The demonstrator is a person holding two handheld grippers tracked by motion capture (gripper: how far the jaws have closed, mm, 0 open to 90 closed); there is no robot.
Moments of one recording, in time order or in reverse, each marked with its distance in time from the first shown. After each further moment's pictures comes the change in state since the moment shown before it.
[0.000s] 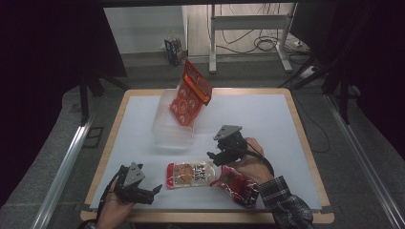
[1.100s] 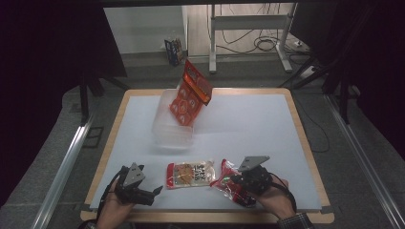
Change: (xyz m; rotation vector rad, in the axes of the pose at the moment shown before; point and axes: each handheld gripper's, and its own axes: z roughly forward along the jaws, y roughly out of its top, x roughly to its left) left arm 0.000 -0.001 0.001 0.000 -0.035 -0.009; right arm 0.033 -0.086 -0.054 0.083 0.158 0.111
